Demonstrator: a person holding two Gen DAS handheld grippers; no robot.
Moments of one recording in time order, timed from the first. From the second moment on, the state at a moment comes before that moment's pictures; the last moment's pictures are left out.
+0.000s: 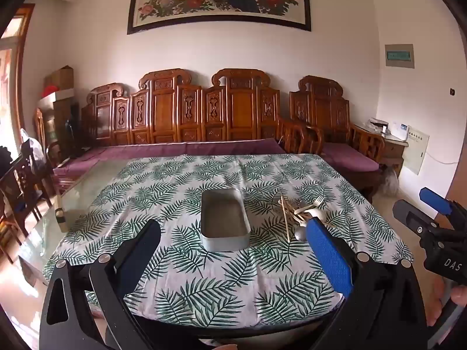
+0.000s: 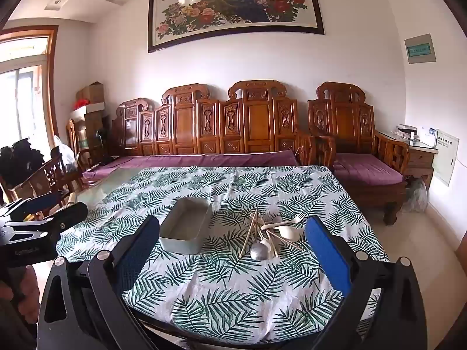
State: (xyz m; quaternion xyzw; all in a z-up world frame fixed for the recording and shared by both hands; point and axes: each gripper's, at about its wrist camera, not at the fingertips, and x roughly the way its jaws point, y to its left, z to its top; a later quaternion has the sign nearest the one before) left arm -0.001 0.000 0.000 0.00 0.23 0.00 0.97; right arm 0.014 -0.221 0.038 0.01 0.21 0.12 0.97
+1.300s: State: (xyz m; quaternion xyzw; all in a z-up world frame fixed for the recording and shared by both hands) left arm -0.003 0.005 0.011 0.00 0.23 0.00 0.97; right arm 0.013 -0.221 0.040 0.02 0.21 0.12 0.97
